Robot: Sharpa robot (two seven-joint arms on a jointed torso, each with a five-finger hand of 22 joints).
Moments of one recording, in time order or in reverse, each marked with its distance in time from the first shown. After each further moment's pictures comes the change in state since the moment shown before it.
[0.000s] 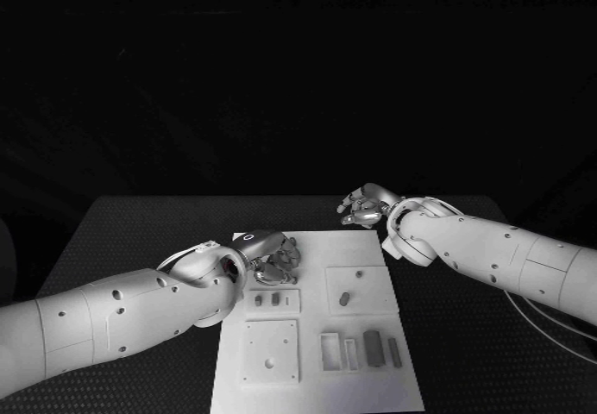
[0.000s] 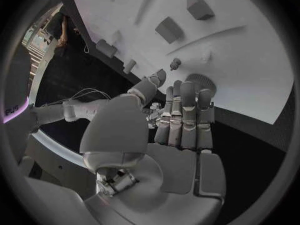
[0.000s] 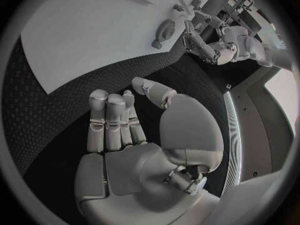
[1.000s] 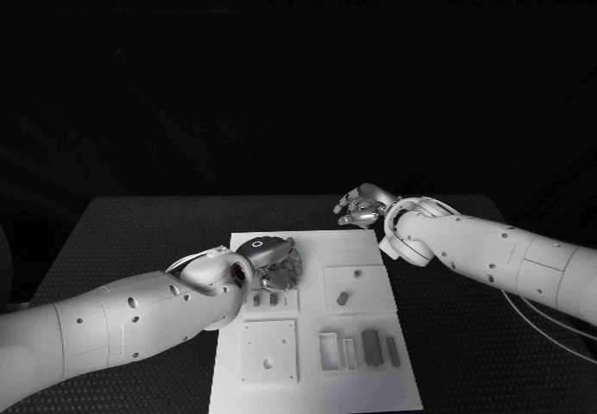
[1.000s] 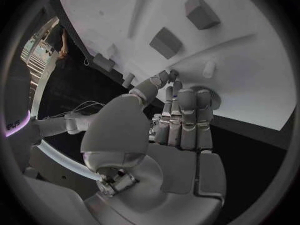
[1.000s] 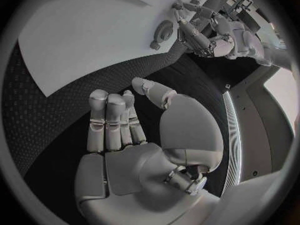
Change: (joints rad) left arm -0.023 0.045 0.000 -0.045 -0.094 0.033 -0.005; left_hand 0.027 0.032 0.008 0.000 0.035 -0.002 -0.005 0.012 -0.035 -0.003 -0.008 -0.029 -0.033 0.102 -0.013 0.124 0.039 0.047 0.107 -0.021 0.065 0.040; right arm 0.000 -0.002 0.000 0.012 0.001 0.000 0.001; right_hand -0.004 0.004 0.000 0.000 0.000 0.001 0.003 0.000 0.000 0.000 0.000 0.004 -0.001 0.000 0.000 0.000 -0.001 0.000 0.000 0.000 0.000 0.001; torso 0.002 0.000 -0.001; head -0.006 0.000
